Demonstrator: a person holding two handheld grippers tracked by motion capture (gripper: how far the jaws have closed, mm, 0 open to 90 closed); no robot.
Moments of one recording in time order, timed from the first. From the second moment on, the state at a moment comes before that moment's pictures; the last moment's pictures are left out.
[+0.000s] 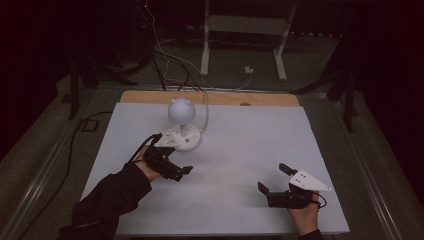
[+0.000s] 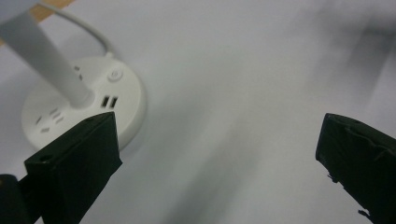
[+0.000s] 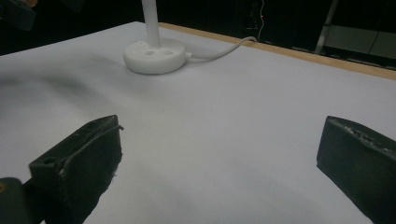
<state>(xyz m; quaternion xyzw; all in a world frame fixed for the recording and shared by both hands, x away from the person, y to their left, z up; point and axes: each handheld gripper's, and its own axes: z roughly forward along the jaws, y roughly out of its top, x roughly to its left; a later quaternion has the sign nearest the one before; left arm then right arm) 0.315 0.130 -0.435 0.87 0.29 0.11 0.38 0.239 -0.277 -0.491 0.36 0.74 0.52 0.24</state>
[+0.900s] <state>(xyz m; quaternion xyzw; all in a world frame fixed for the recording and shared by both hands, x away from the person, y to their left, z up) 0.268 0.207 -0.482 0.85 0.36 0.12 0.38 0.239 -0.274 -0.492 0.36 0.74 0.51 0.24</state>
